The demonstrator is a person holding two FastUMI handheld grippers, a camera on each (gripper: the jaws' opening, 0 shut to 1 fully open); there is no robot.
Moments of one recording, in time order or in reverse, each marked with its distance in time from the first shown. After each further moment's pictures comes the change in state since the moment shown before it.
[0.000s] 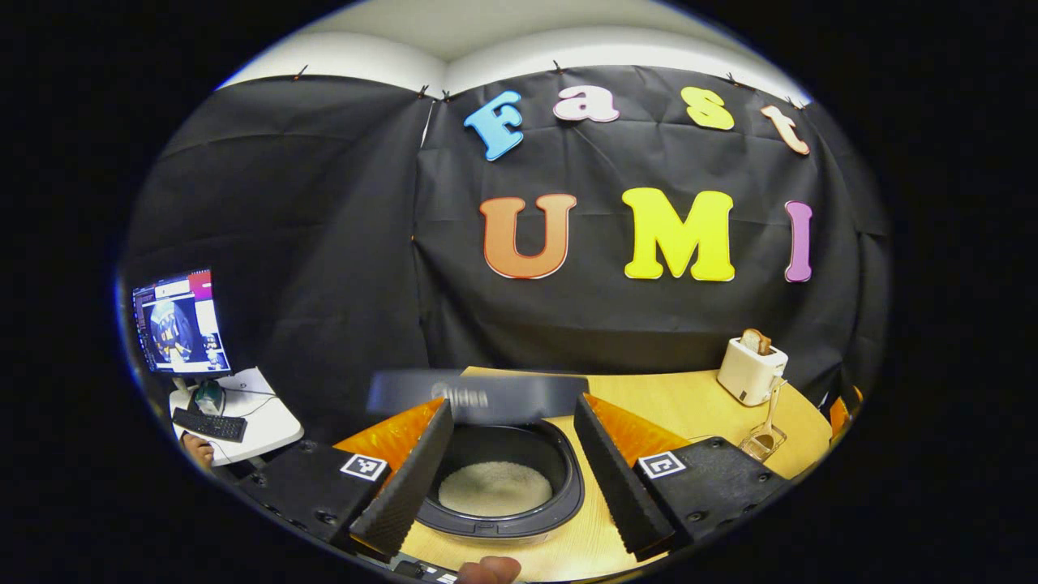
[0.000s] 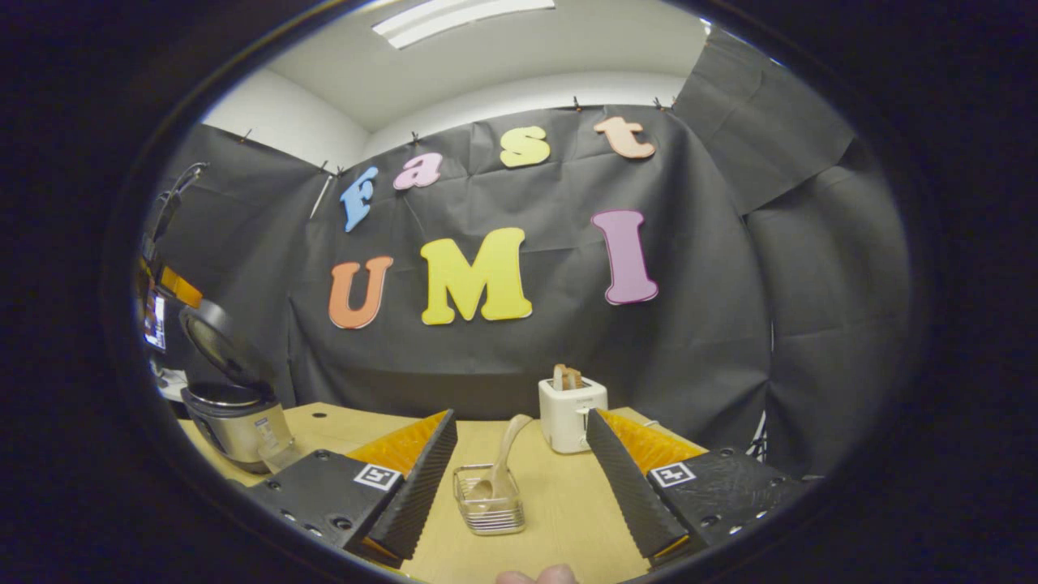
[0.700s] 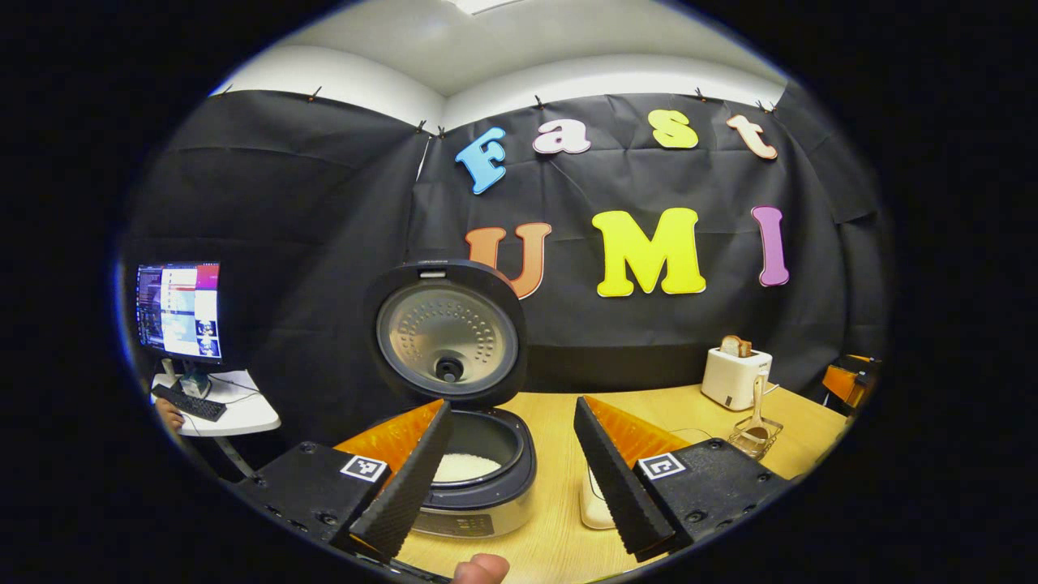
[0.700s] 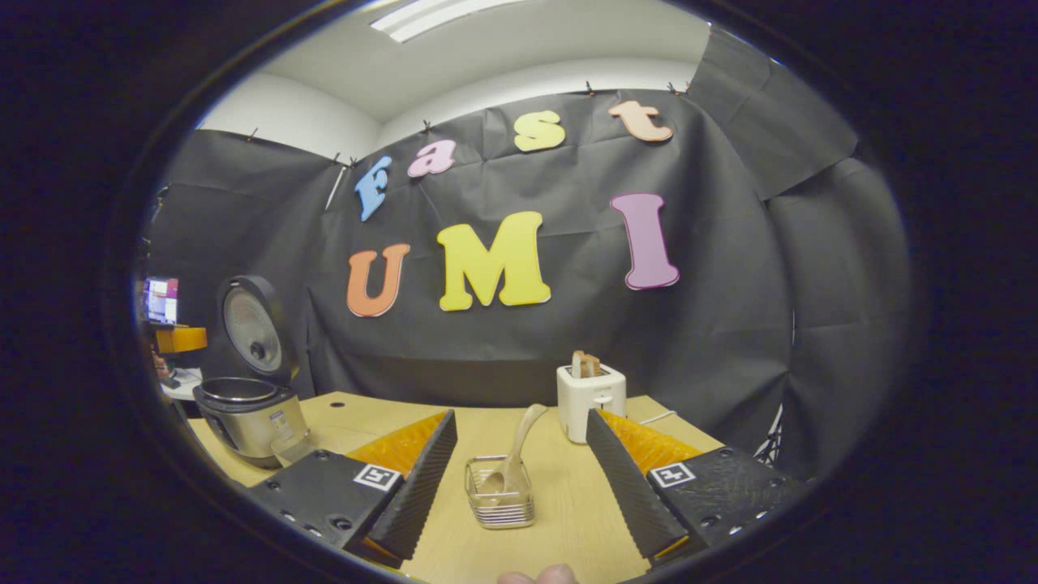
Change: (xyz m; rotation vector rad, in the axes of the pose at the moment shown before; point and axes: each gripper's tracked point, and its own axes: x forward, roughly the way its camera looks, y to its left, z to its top) left arm -0.030 -0.053 -0.069 -0.045 -0.148 -0.012; right arm 0.012 0.007 -0.013 -0.003 0.094 0.083
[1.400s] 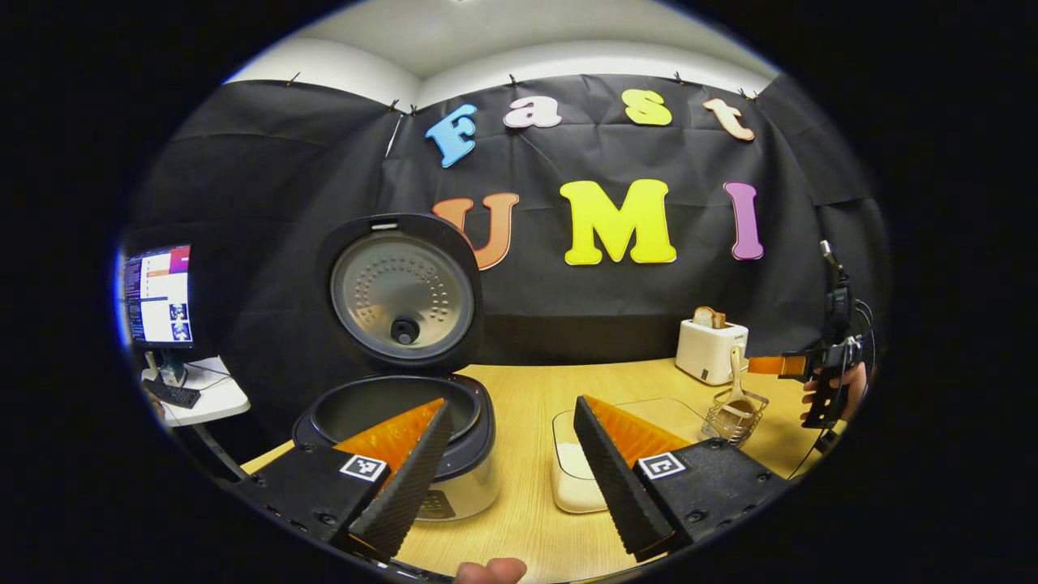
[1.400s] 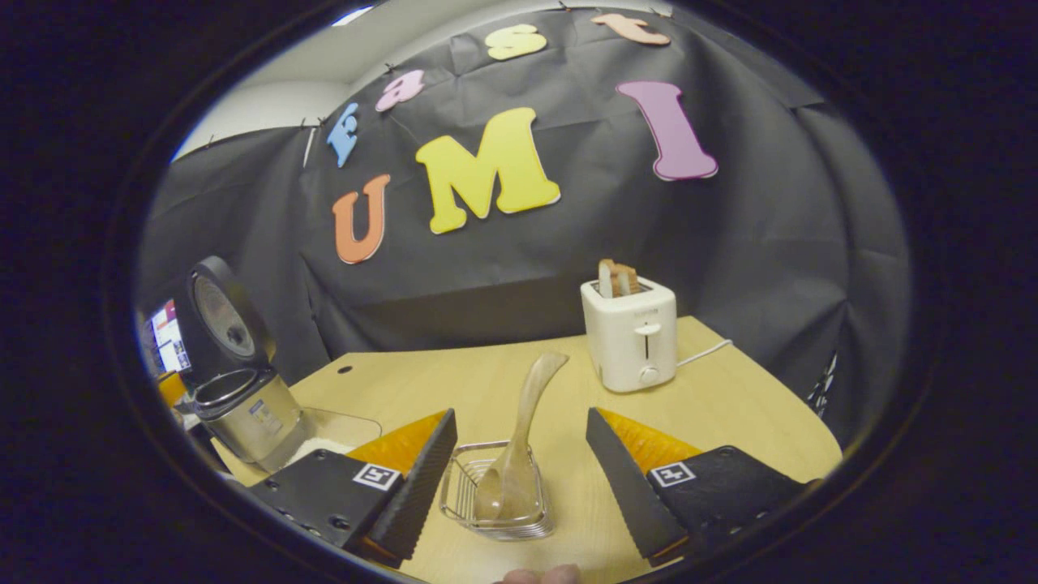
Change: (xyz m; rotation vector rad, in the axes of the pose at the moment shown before) left arm 0.006 -0.027 -0.039 0.045 0.076 -0.084; right arm 0.130 -0.005 -0.073 0.164 0.347 0.093
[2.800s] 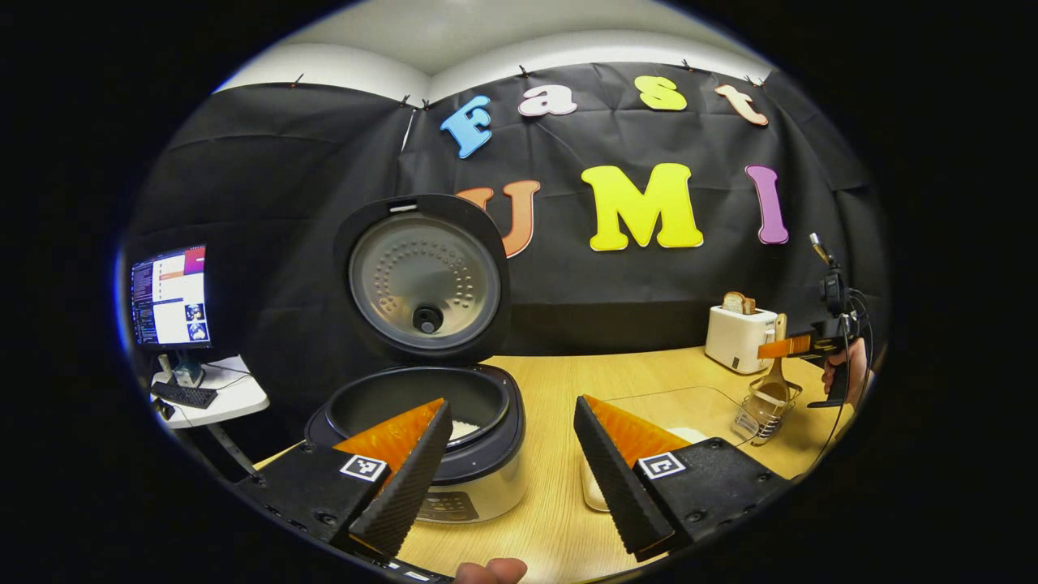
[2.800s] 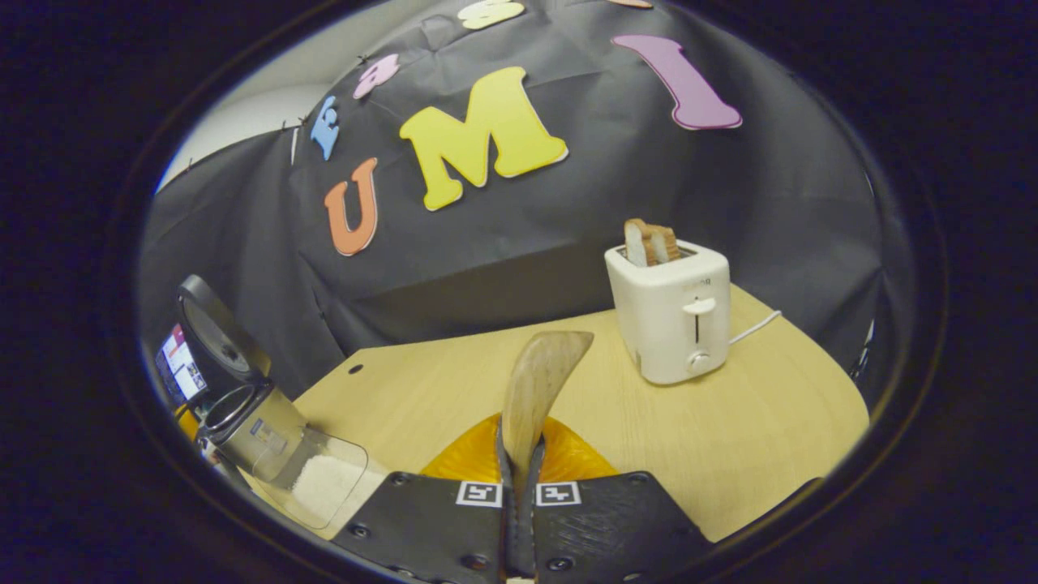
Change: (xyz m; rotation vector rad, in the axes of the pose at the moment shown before) left arm 0.012 0.023 -0.016 -0.003 0.034 0.093; right arm 0.047 0.014 0.011 0.014 0.044 0.059
